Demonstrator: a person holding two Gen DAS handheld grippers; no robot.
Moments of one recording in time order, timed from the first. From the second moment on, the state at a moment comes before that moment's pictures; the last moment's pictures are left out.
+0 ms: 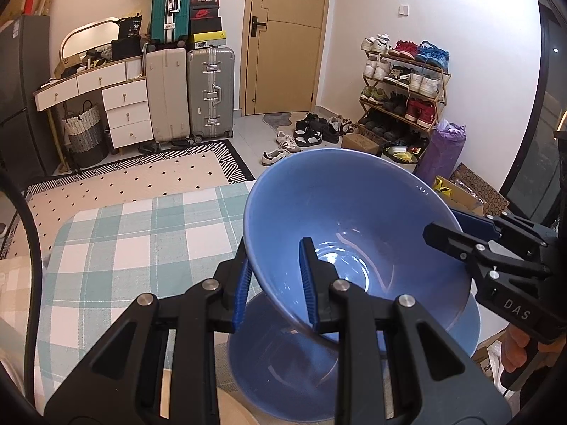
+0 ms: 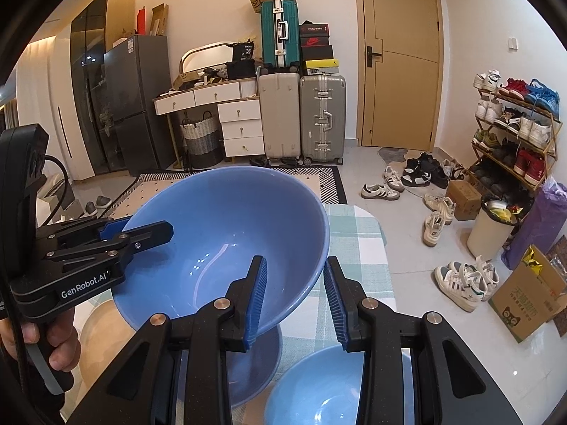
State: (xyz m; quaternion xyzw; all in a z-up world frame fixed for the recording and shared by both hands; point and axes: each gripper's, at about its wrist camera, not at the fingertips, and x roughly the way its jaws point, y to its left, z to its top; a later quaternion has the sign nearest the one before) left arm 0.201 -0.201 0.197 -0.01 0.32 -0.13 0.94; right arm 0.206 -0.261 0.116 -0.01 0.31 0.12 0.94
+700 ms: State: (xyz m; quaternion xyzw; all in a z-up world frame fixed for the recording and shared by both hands) left arm 0.154 -0.179 0.193 -0.01 0.30 -0.12 0.95; right arm 0.177 -0.236 0.107 -0.03 0.30 0.13 0.94
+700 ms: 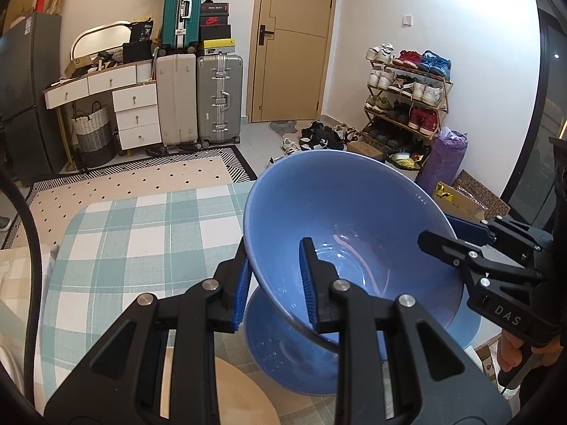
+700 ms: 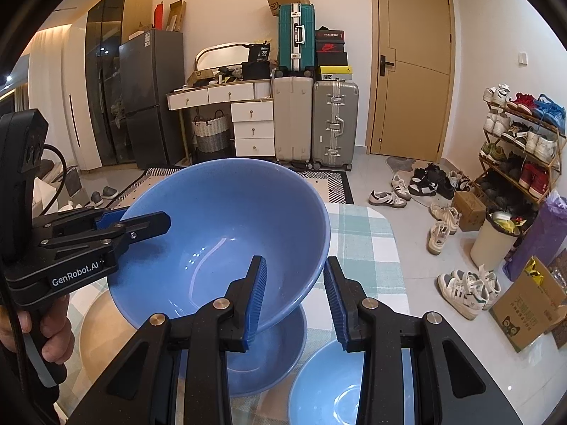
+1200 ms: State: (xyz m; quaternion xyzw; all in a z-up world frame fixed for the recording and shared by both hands) left arm 0.156 -0.175 0.147 -0.01 0.32 -0.11 0.94; right arm 0.181 -0.230 0.076 -0.04 0.32 0.14 0.94
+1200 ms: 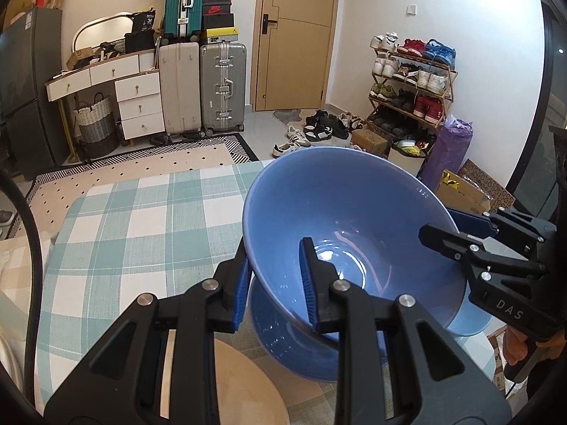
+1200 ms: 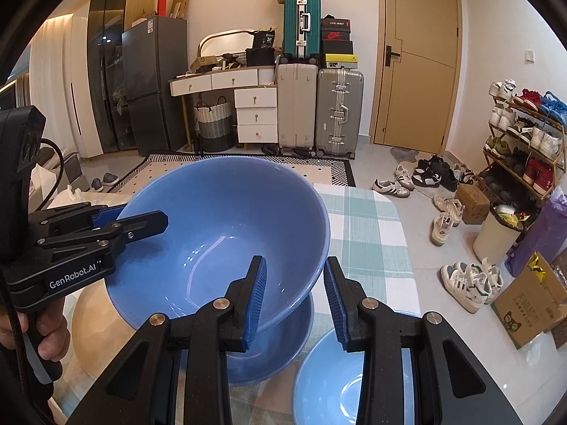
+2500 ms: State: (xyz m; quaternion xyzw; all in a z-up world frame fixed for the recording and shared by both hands) left arm 0.198 -0.169 0.044 0.03 0.36 -0.09 0.93; right arm 0.195 -0.219 0.009 -0.09 0.36 0.12 0.92
